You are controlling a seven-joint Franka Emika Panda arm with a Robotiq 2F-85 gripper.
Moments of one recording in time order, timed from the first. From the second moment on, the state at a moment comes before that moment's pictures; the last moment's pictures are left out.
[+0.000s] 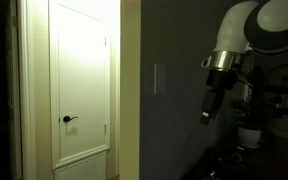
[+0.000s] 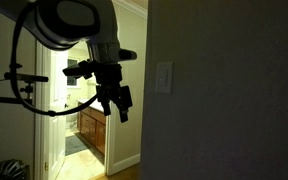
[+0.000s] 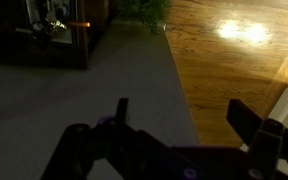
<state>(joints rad) 0.03 -0.34 0.01 -2.27 0.01 2.18 -0.06</state>
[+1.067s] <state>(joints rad) 0.01 -0.12 0.00 -1.95 0.01 2.36 -0.07</state>
